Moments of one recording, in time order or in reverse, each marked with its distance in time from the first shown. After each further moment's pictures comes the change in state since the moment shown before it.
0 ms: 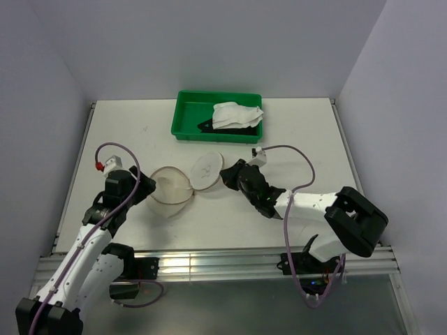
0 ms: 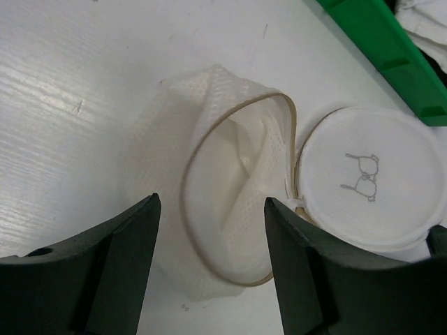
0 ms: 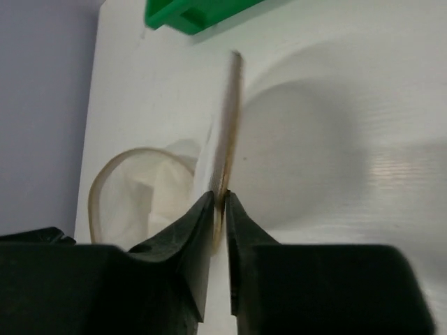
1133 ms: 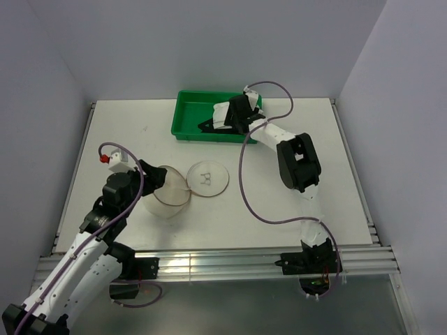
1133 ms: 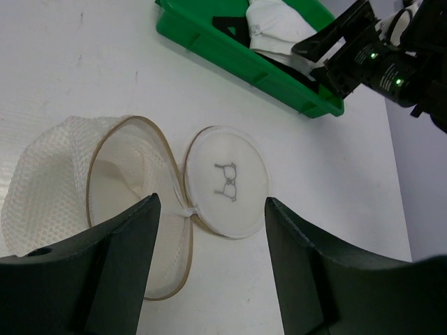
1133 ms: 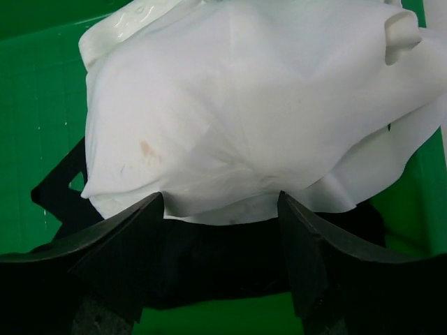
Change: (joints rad) left arm -0.181 -0.104 0.013 0.195 -0.024 0.044; right arm -0.406 0.821 1.178 -0.661 0.006 -0.441
